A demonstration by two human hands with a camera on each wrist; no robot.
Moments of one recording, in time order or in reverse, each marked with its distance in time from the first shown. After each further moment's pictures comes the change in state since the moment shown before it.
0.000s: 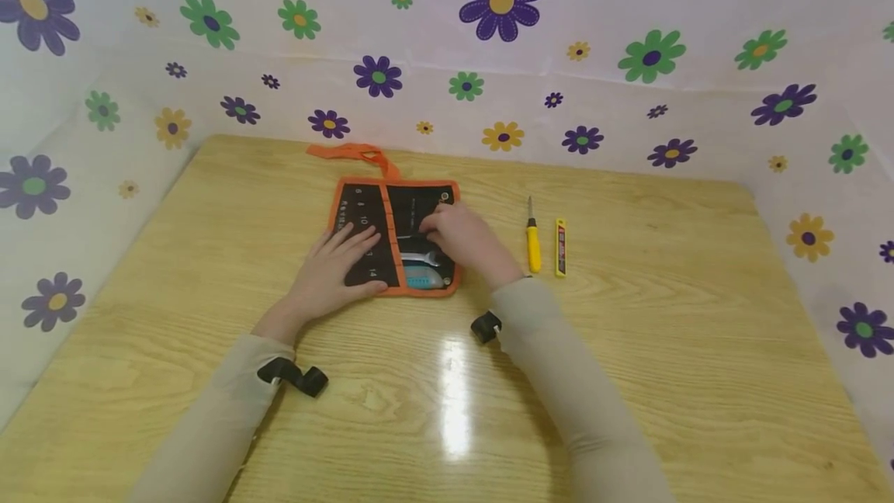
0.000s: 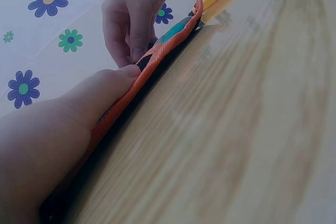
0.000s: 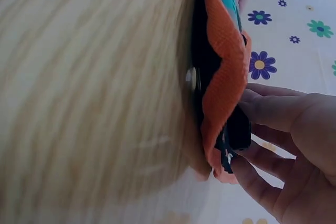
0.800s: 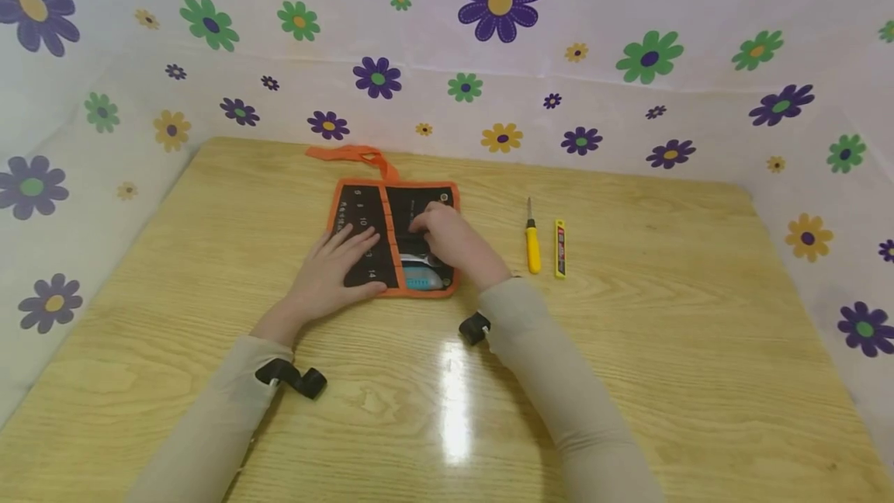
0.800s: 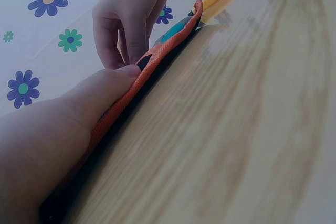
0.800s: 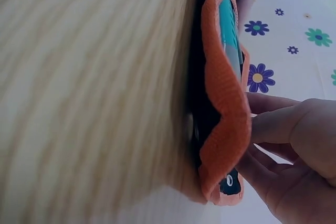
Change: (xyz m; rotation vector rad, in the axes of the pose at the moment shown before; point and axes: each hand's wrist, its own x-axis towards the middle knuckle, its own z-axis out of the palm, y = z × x) left_hand 0.000 -0.001 0.001 -0.005 0.009 -0.003; right_hand 0.008 -0.013 0.004 0.096 0.005 0.057
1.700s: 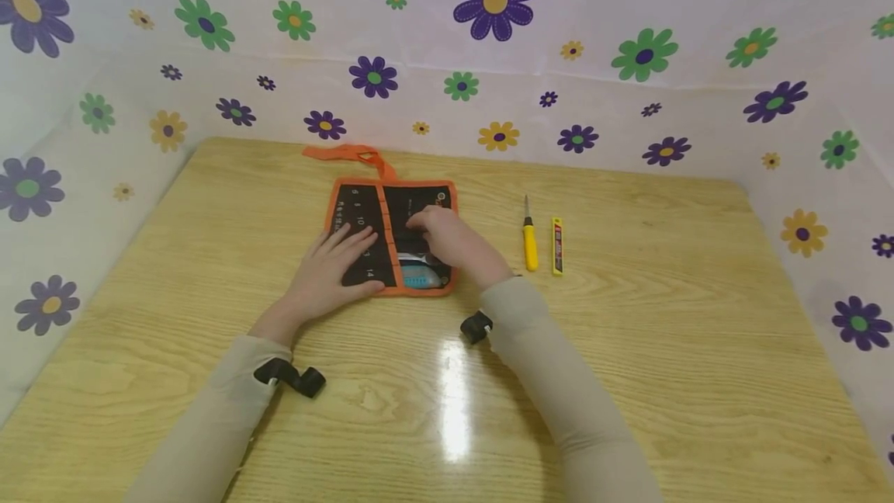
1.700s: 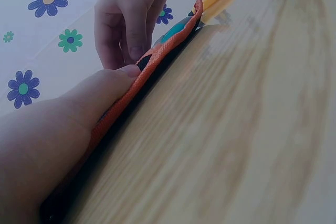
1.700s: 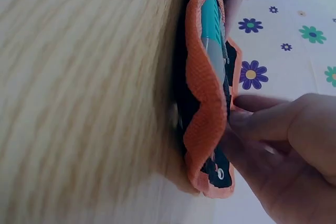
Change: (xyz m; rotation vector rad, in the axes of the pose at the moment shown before) left_hand 0.000 0.003 -0.001 0.008 0.001 0.006; right_hand -0.004 -0.001 -0.004 0.046 -0.052 0.041
